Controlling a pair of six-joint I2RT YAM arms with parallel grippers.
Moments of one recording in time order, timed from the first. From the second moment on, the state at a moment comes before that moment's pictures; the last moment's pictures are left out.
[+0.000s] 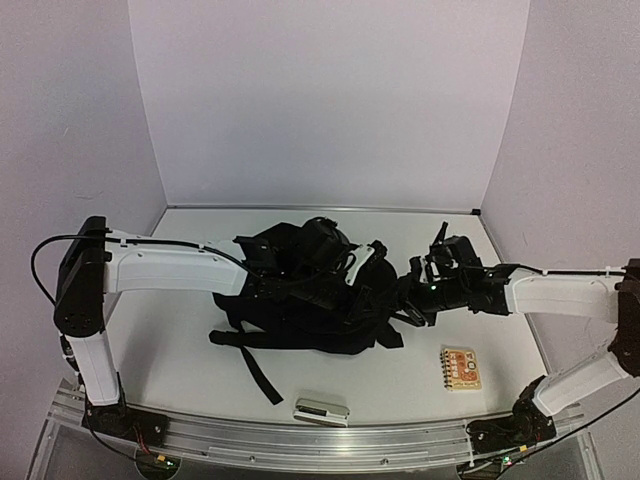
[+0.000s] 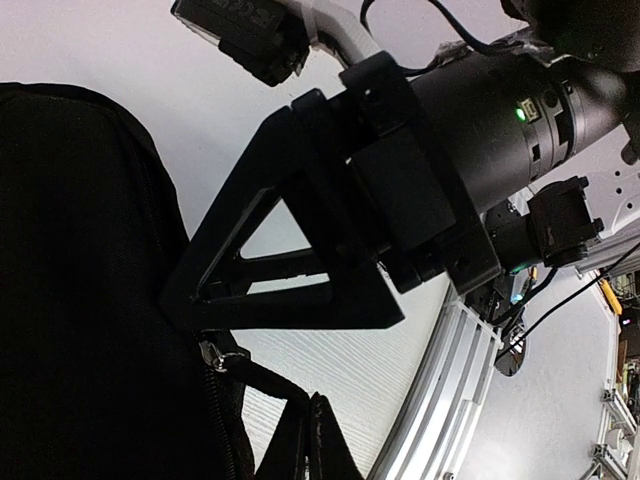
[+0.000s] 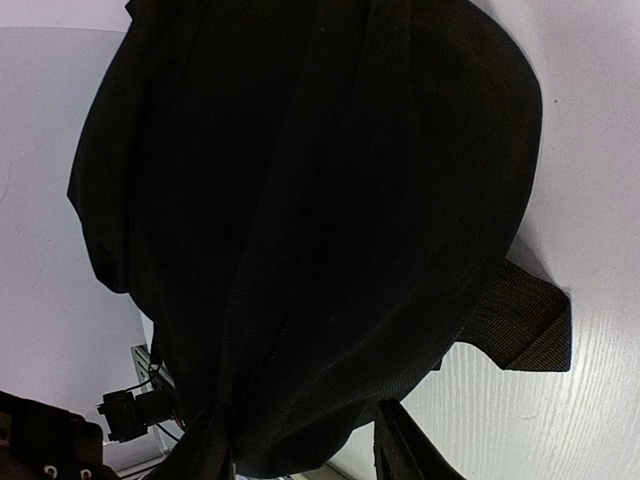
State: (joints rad) left arm -1.14 1.87 1.46 -0.23 0.26 -0.39; right arm 0.66 1.38 0.75 -0.13 -0.32 1.02
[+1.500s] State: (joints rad) left arm -1.22 1.71 1.25 -0.25 -0.08 -0.36; right arm 0.47 1.34 0.75 -0.08 -0.22 1.03
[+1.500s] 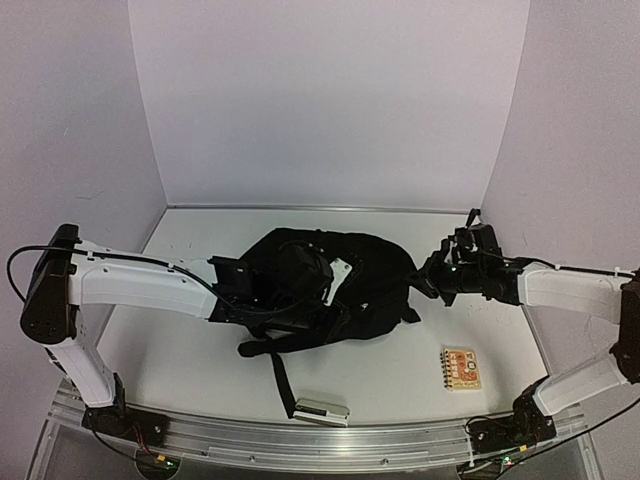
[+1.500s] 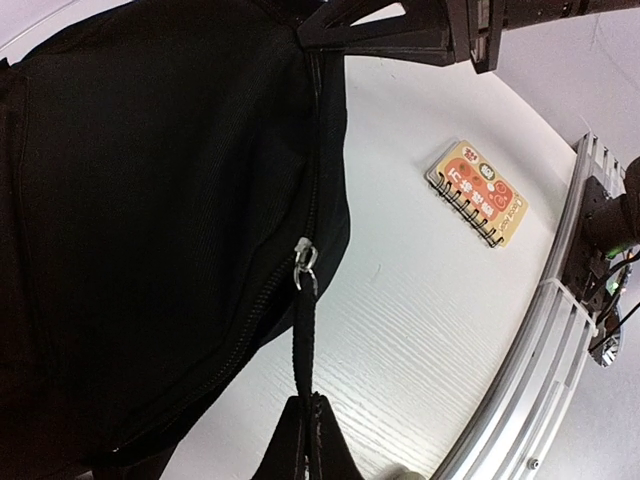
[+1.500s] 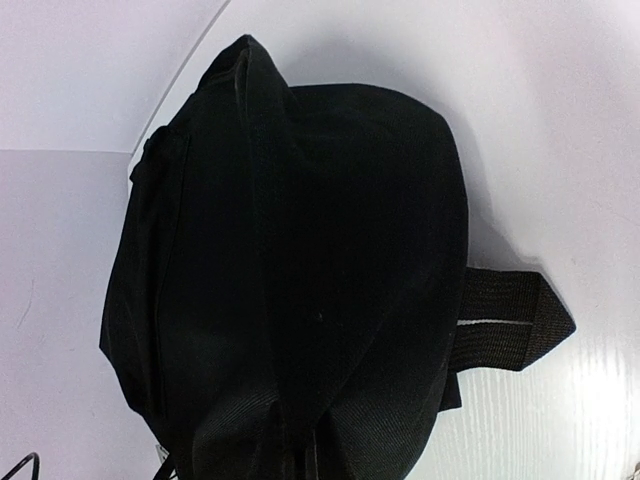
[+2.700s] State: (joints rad) left arm -1.05 1.47 1.07 -0.43 0.03 -0.49; right arm 0.35 1.44 0.87 -0.11 -0.20 0.81
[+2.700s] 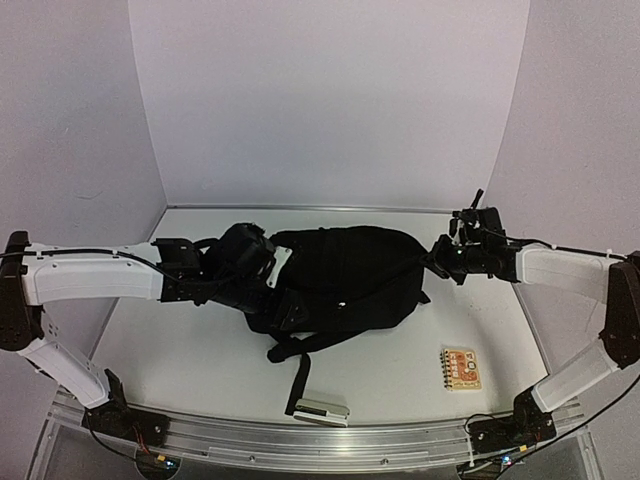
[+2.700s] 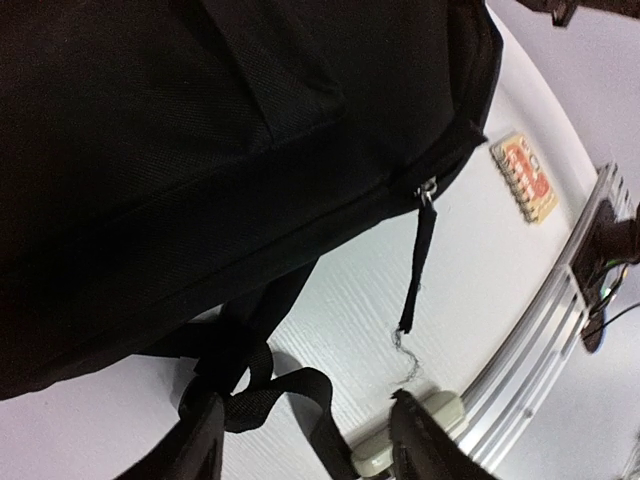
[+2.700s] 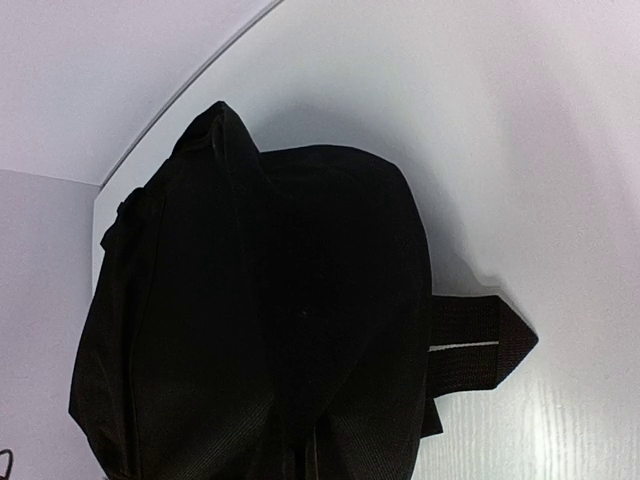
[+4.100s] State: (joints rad) left arm -0.54 1.84 1.22 -0.21 0.37 -0.59; right arm 0.41 1.50 0.81 -0.16 -0.32 0.79
